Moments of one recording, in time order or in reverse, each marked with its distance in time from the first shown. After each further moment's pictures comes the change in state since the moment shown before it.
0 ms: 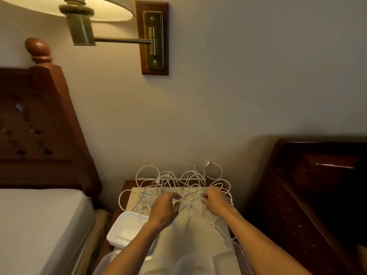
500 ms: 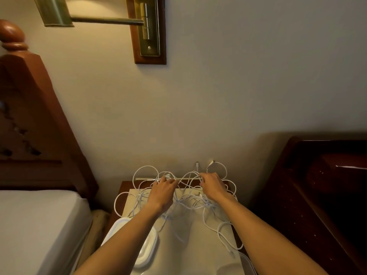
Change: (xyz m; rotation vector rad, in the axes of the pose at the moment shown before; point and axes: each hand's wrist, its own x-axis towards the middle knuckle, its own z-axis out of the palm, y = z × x) left_hand 0.078 -0.017 -0.008 0.575 -0.117 0.152; right_hand 0.075 -0.005 -0.010 0.063 0.041 0.064
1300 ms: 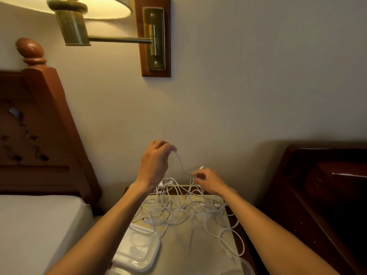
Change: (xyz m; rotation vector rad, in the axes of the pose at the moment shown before) left_hand 0.005 -0.015 -0.126 -0.389 0.705 0.106; right_hand 0.006 -0.023 -0.036 0.346 -0.047 -0.091
